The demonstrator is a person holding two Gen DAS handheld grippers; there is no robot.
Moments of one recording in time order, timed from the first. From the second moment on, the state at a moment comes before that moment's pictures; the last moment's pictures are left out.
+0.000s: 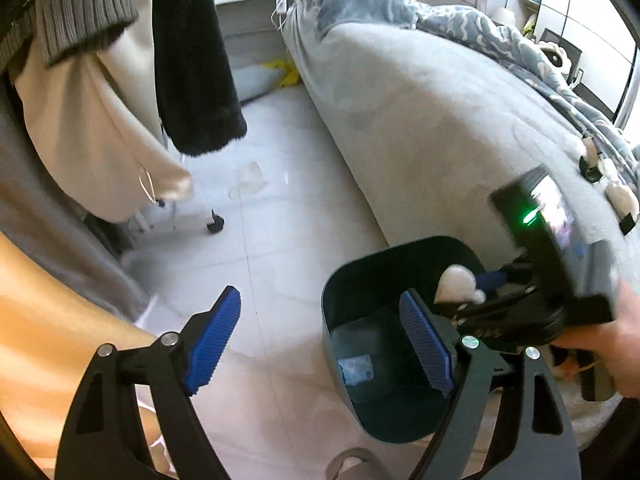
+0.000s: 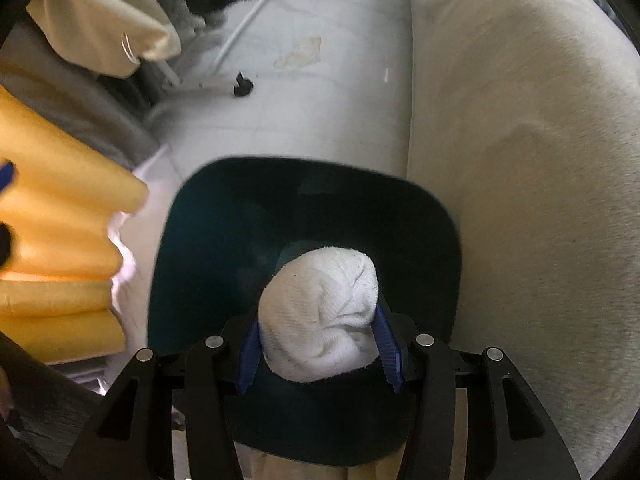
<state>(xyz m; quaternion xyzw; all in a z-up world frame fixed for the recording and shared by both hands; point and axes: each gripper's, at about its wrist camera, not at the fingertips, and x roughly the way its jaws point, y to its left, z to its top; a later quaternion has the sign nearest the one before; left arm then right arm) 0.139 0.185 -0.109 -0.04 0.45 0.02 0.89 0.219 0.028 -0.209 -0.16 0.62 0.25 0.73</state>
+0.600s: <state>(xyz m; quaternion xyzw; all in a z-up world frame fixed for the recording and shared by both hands) 0.132 0.178 -0.026 -0.04 0.34 -0.04 0.94 0.207 0.037 -0.167 -0.16 0.56 0.28 0.76</state>
